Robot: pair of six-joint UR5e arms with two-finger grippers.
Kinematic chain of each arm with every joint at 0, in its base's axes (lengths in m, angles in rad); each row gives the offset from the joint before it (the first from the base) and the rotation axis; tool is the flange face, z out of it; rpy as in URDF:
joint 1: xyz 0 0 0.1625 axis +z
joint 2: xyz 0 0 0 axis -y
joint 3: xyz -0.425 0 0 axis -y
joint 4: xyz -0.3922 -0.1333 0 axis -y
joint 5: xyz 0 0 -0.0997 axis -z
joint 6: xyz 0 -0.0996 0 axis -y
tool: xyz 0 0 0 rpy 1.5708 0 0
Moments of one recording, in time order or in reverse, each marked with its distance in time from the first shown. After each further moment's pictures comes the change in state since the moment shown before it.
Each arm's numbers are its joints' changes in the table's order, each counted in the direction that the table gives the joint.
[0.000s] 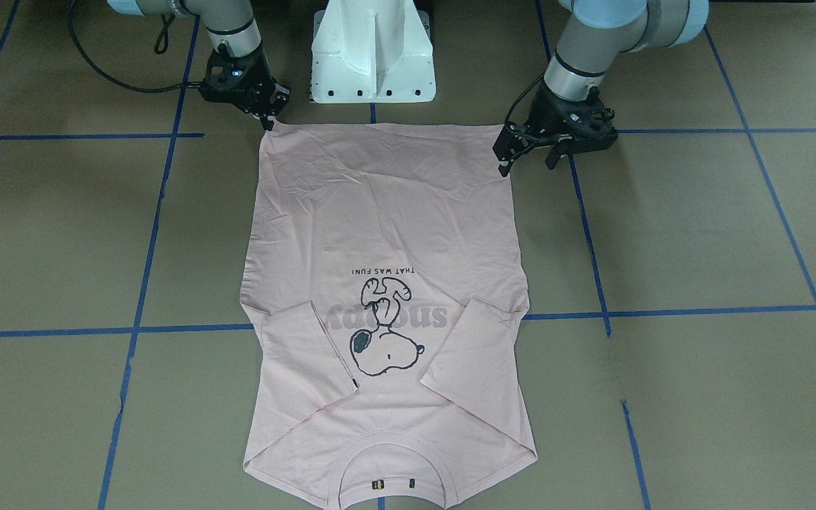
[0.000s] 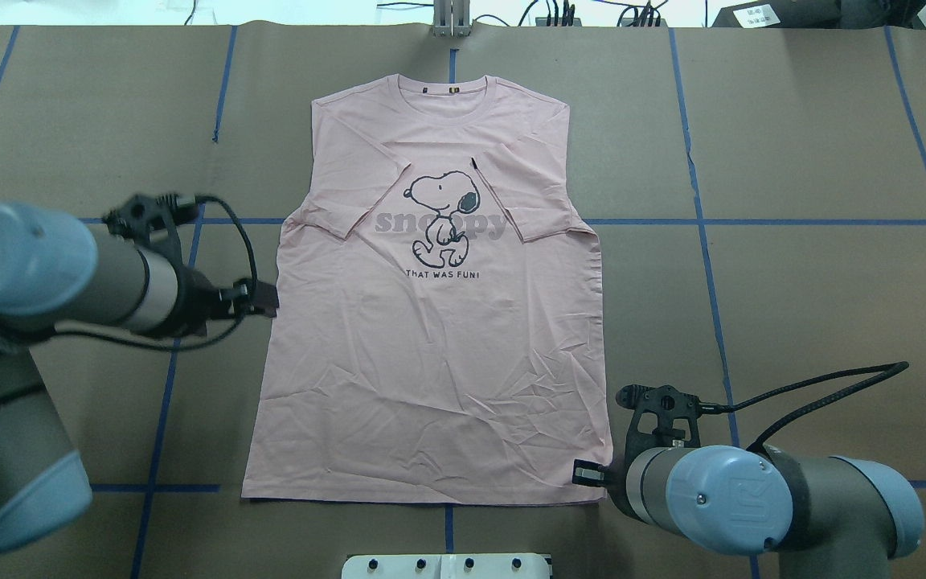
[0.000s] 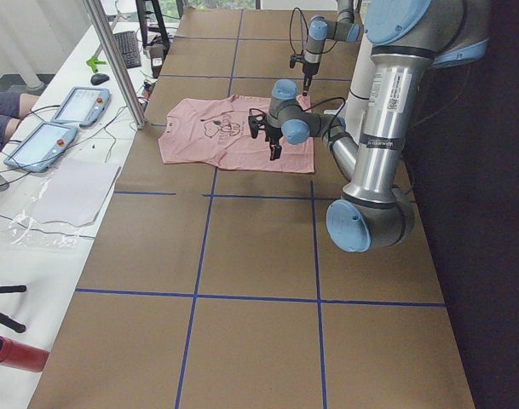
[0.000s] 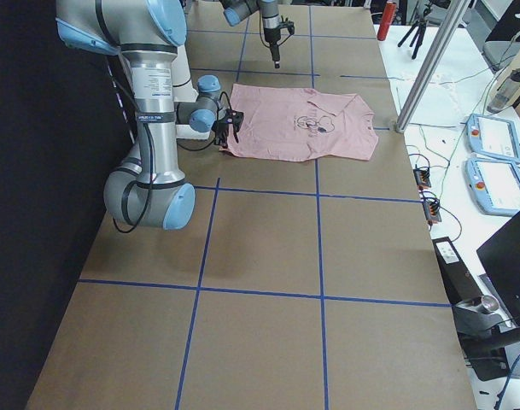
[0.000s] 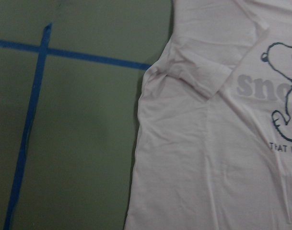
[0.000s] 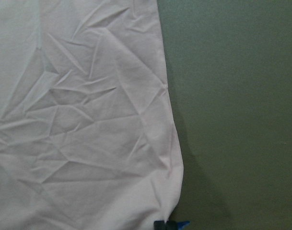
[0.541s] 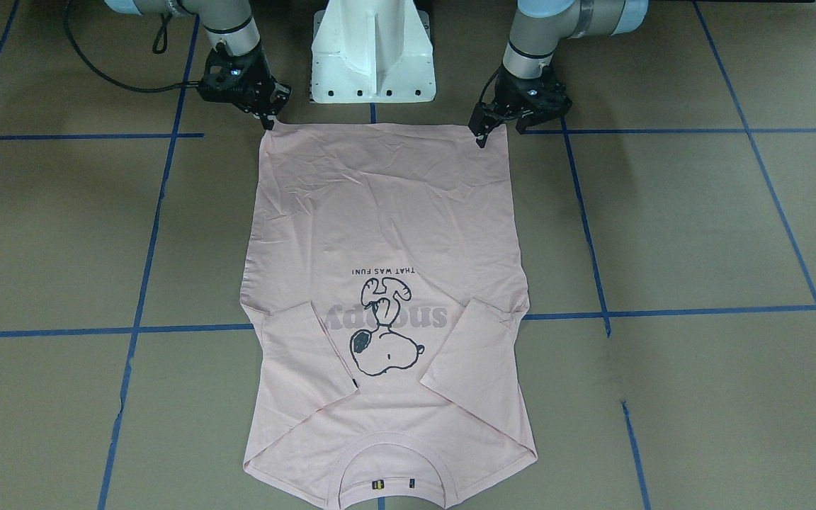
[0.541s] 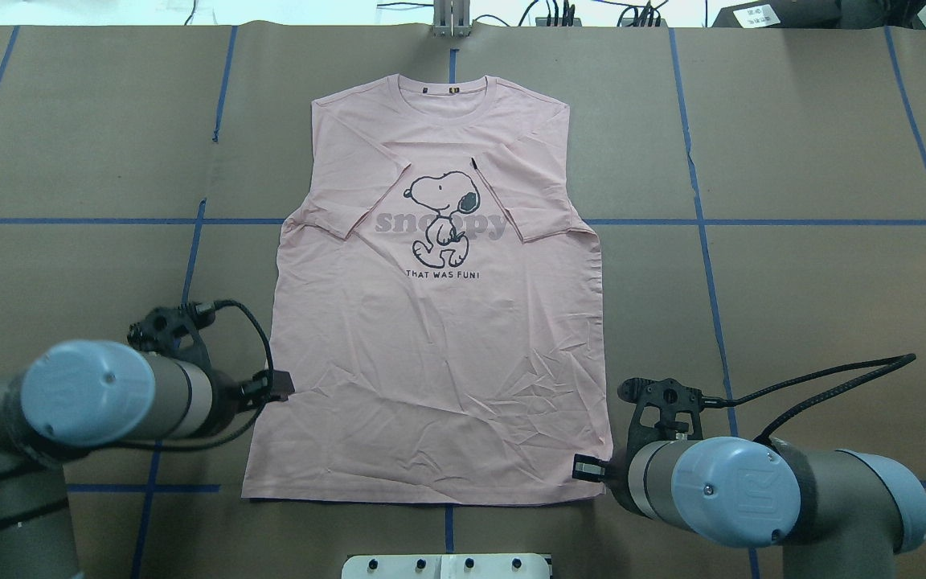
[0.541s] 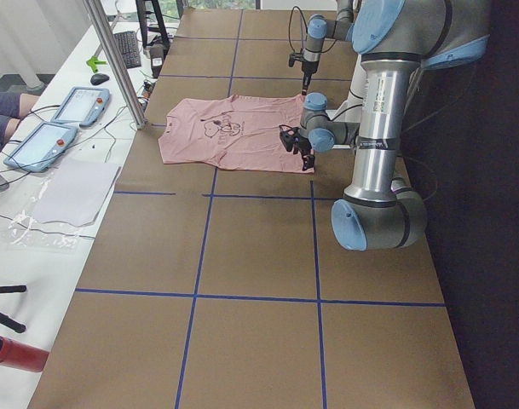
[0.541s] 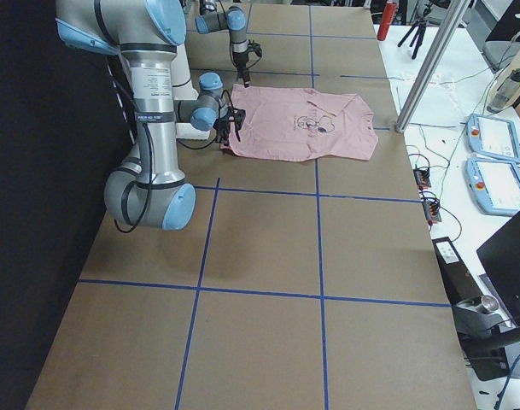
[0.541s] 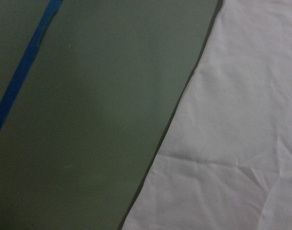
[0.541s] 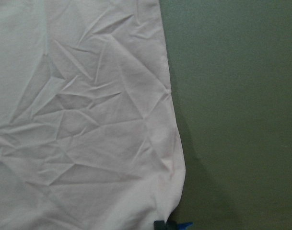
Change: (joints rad) left arm 0.240 0.044 0.000 0.013 0.134 -0.256; right arm 0.006 0.001 0.004 0.001 0.005 -0.003
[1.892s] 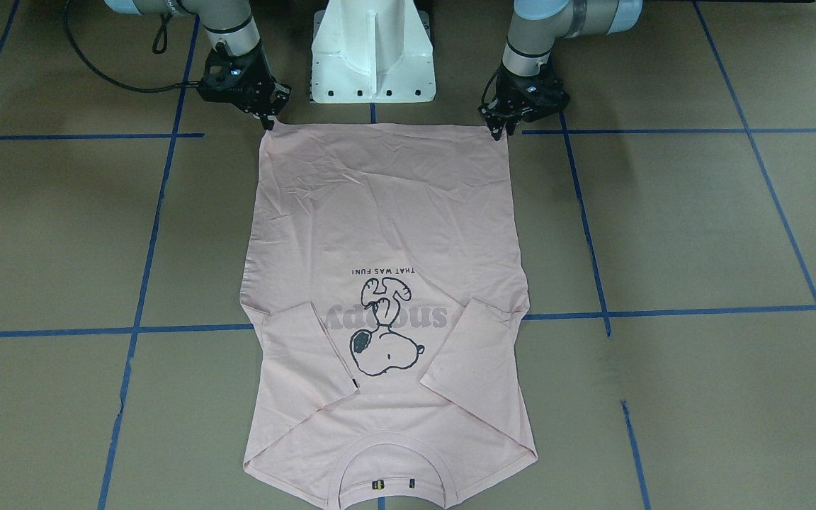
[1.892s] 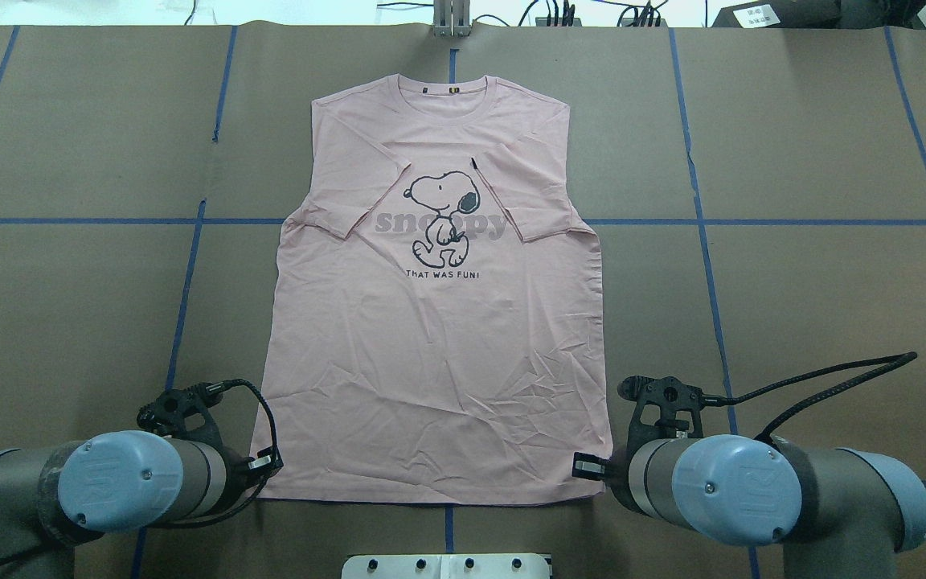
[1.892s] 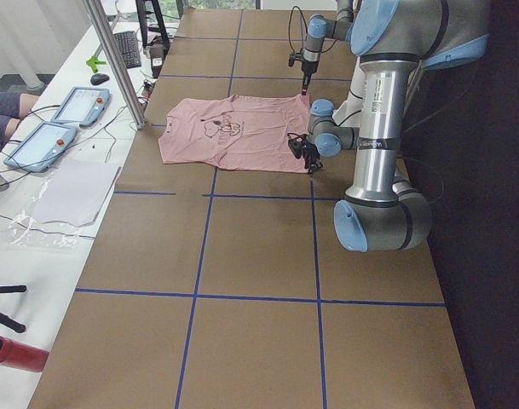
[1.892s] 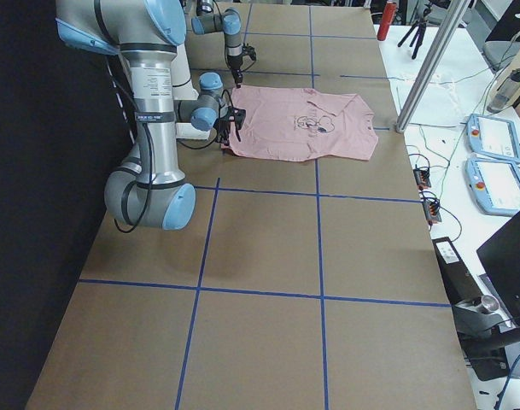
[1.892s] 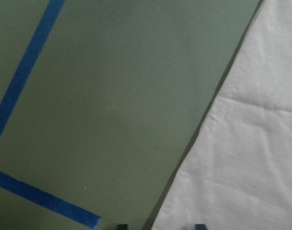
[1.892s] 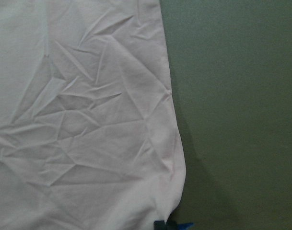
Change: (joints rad) left arm 0.039 0.023 0.009 0.002 -0.002 -0.030; right arm 0.002 0.001 0.001 0.000 0.000 0.000
